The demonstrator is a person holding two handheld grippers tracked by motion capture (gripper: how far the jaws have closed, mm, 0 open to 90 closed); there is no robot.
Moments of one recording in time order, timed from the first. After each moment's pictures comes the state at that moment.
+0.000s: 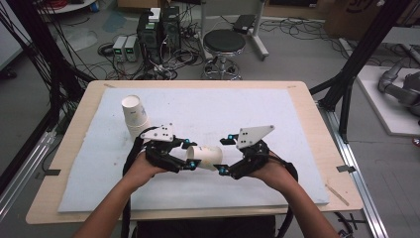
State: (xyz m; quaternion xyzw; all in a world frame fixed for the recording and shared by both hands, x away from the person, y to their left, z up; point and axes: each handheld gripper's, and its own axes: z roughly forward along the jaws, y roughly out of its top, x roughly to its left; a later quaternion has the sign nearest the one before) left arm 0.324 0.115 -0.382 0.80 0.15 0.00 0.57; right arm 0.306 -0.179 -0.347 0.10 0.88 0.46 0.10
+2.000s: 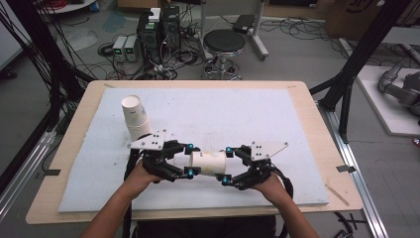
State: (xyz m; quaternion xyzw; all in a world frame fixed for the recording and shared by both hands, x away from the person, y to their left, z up) left arm 0.306 0.116 -0.383 0.74 0.07 -0.04 0.67; right arm 0.296 -0.197 -0.395 0.09 0.79 0.60 0.01
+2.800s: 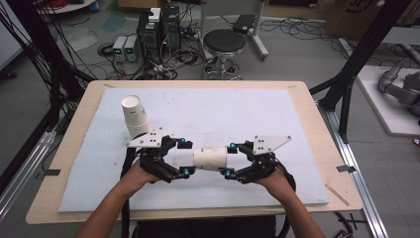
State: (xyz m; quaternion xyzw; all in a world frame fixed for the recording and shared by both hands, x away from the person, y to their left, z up) left arm 0.307 0.125 -0.379 0.76 0.12 0.00 0.64; right arm 0.302 -0.203 -0.376 0.11 0.82 0.56 0.04
